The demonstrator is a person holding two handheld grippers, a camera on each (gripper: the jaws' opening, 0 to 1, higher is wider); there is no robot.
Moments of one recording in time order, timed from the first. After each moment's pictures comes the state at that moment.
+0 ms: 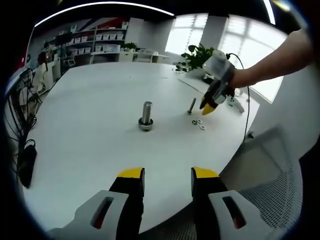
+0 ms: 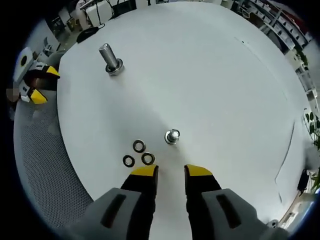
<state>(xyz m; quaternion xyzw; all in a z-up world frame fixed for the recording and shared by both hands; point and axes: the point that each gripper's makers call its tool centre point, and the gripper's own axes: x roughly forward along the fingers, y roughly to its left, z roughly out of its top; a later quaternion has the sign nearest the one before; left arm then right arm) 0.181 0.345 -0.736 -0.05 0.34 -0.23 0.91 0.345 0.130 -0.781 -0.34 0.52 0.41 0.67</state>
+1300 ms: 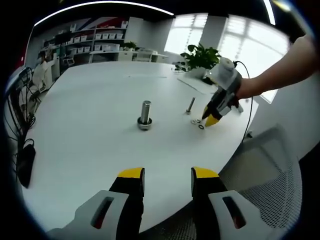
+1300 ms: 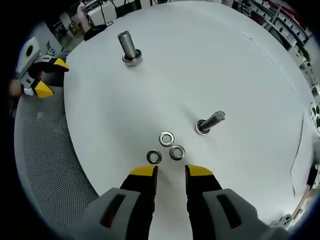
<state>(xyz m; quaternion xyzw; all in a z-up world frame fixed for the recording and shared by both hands) 0.180 0.343 -0.736 -0.05 0.34 -0.23 0.91 0.303 0.145 -0.797 -0.32 0.52 0.43 0.67</state>
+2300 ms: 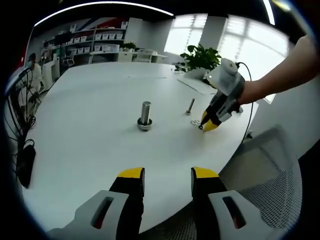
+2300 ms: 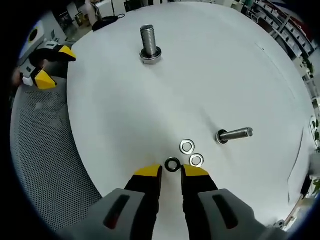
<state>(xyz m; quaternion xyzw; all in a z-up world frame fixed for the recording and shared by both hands) 0.181 0.344 -0.735 -0.05 0.34 -0.23 0.91 0.291 0.161 -0.800 -0.35 0.51 0.43 0.66</state>
